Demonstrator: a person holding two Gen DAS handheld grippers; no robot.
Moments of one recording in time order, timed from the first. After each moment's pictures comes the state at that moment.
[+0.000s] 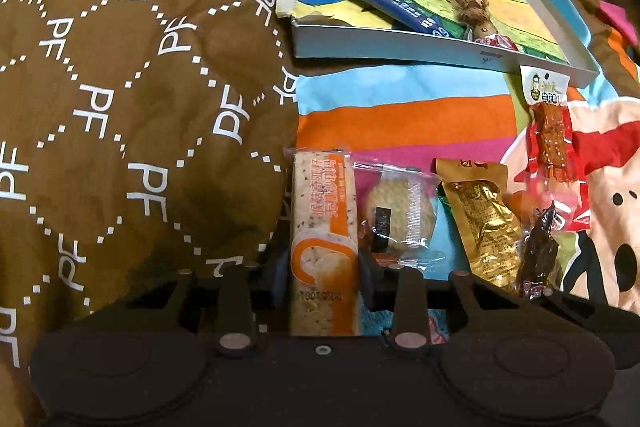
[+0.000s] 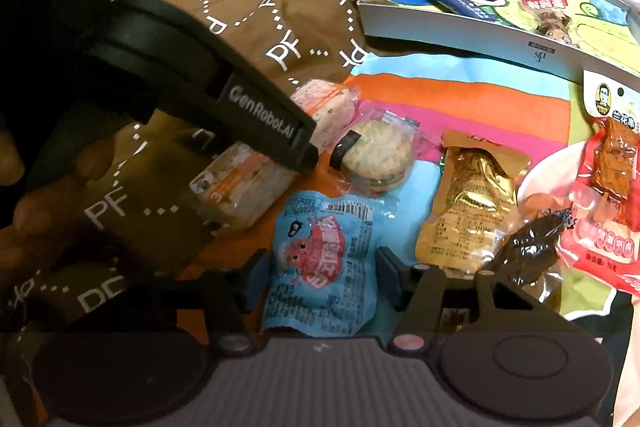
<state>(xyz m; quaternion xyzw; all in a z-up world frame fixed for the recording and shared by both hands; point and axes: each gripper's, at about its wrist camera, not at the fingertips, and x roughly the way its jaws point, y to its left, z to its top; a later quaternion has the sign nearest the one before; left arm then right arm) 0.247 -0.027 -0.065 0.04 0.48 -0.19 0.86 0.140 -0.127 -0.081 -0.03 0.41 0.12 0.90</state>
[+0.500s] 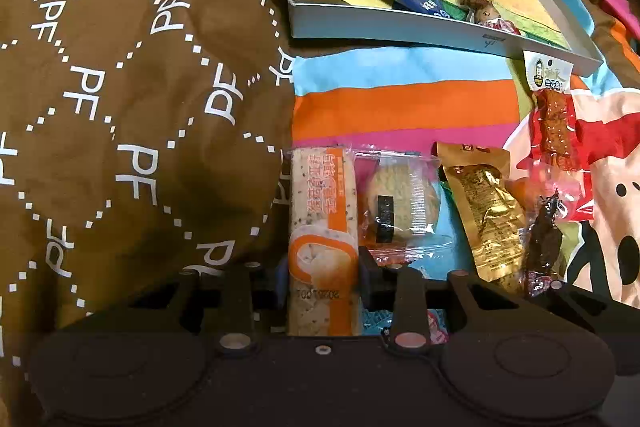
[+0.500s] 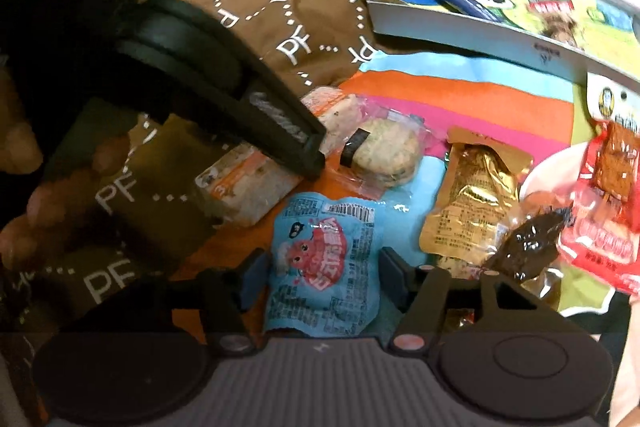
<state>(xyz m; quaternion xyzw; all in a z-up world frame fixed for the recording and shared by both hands) 0.247 -0.031 -0.074 0.04 0.49 -0.19 0.85 0.138 -0.120 -0.082 -0.07 0.41 0.12 0.90</state>
